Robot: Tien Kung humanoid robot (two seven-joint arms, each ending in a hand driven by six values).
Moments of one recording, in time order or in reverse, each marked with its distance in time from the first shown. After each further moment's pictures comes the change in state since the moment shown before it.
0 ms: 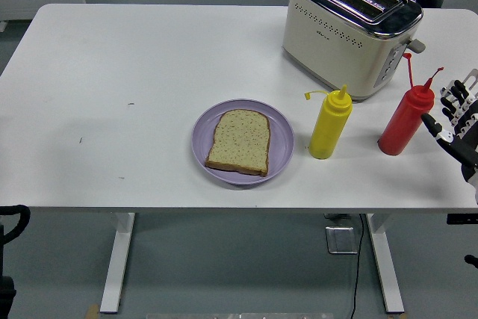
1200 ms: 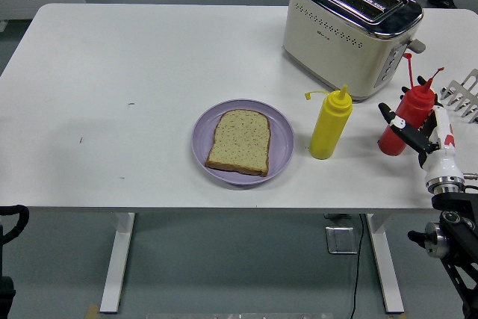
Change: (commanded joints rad) left arm 0.002 -0.003 -0.009 0.001 0.000 0.001 -0.001; right arm 0.200 0.098 -0.217 -0.180 0.079 -0.252 0.024
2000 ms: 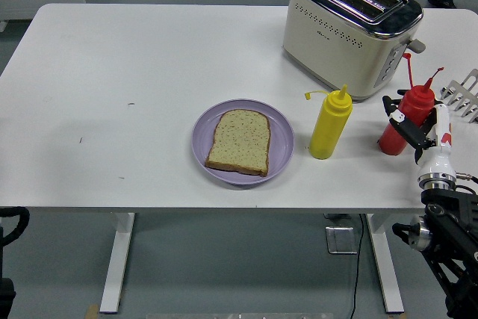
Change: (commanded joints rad) left arm 0.006 0.000 0.003 0.001 0.000 0.000 0.000; right arm 0.049 0.034 -0.058 -0.050 0.113 -0.147 0.087
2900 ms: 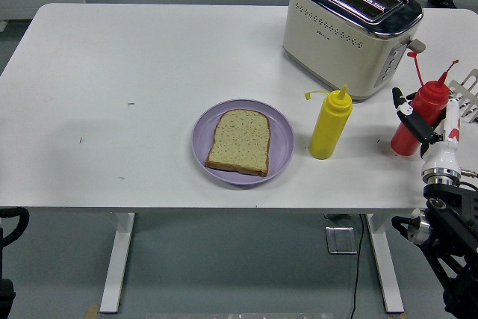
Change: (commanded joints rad) left arm 0.001 -0.001 -0.002 0.000 0.001 0.001 0.000; right arm 0.009 -0.005 0.031 0.058 0.019 -0.039 0.003
